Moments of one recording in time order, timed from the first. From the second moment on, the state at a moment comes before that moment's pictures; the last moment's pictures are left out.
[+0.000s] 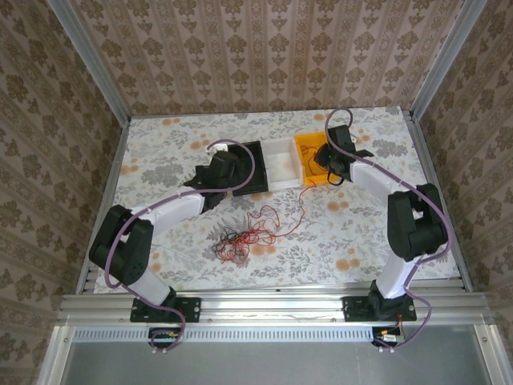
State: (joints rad) left arm -0.62 1.58 0.96 -0.07 -0.47 -0.37; right arm 0.24 1.73 1.21 -0.31 0.14 0.75
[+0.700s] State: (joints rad) left arm -0.76 1.52 0.89 -0.23 -0.04 -0.11; right arm 0.61 1.47 0.81 -0.25 0.21 0.35
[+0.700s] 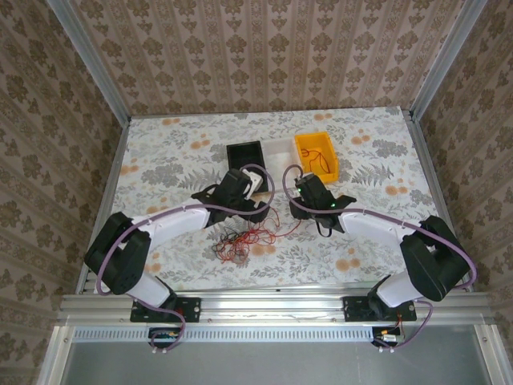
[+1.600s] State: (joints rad) left arm -0.77 1.42 0.86 -0.71 0.15 -0.08; right arm 0.56 1.67 0.85 -0.25 0.18 0.32
